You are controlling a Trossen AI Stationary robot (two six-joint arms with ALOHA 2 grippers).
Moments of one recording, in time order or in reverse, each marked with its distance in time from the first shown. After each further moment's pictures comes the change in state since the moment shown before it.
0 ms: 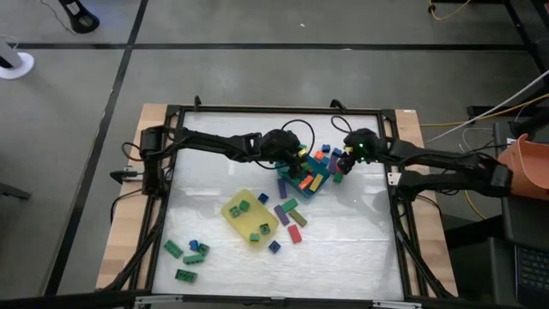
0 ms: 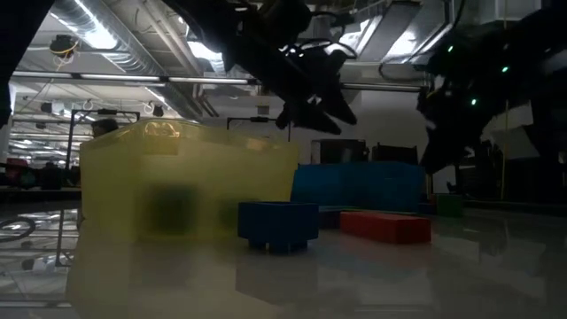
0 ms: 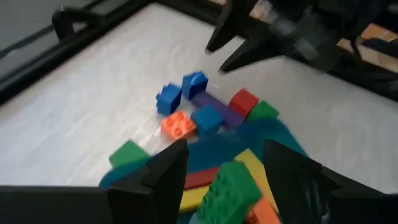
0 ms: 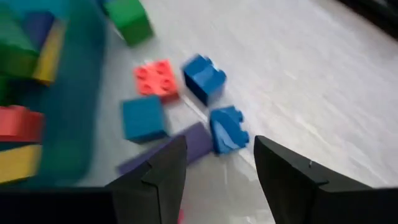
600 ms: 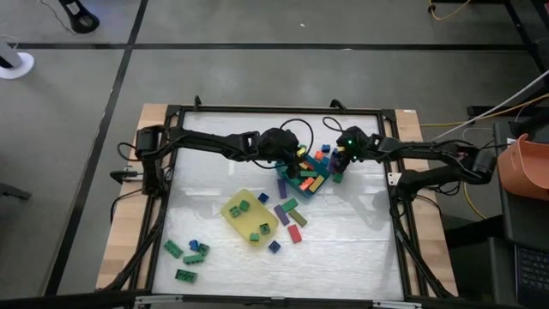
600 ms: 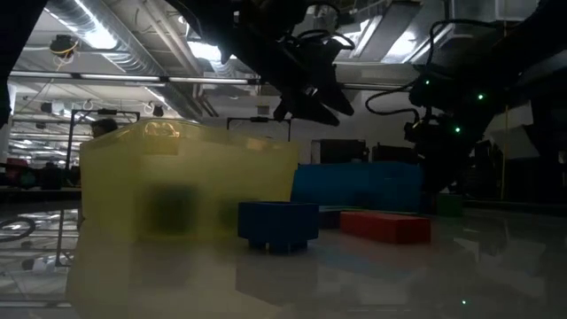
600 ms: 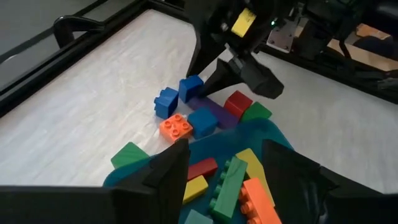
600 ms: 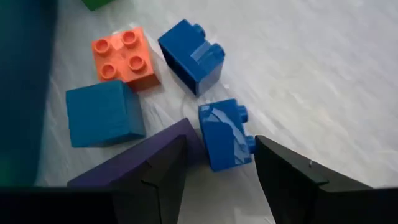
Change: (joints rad) left arm -0.008 -0.041 0.000 -0.038 0.008 0.012; right arm -0.075 0.252 0.000 0.143 -0.050 -0.059
